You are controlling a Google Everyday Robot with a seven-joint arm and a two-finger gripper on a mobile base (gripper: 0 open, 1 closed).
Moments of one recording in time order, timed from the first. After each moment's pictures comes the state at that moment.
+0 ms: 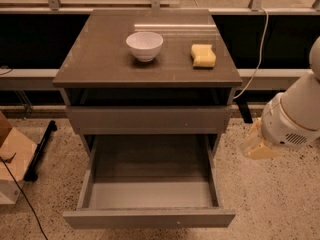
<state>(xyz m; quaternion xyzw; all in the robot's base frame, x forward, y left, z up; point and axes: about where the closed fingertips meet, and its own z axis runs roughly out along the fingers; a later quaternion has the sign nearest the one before) 0.415 -0.214 0.826 -0.61 0.78 0.04 0.13</state>
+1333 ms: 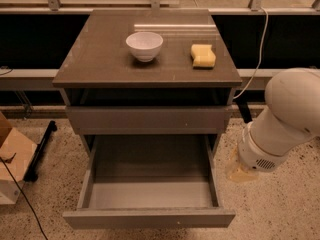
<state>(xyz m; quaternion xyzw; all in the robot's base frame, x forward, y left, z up) 0.400 -0.189 0.756 -0.62 0.78 0.06 0.09</state>
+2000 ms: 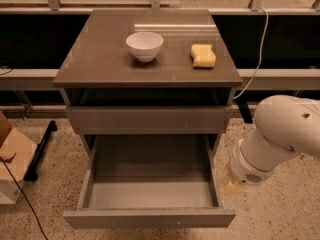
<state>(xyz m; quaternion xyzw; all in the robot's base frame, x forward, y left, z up) 0.393 -0.179 0.698 -0.62 0.78 0.10 0.09</state>
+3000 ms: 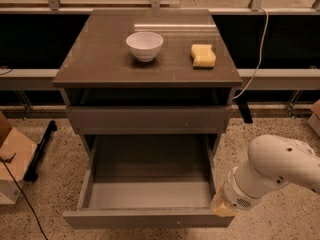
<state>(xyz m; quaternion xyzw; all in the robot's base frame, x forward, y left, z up) 0.375 -0.174 0.604 -0.58 0.80 0.14 0.09</state>
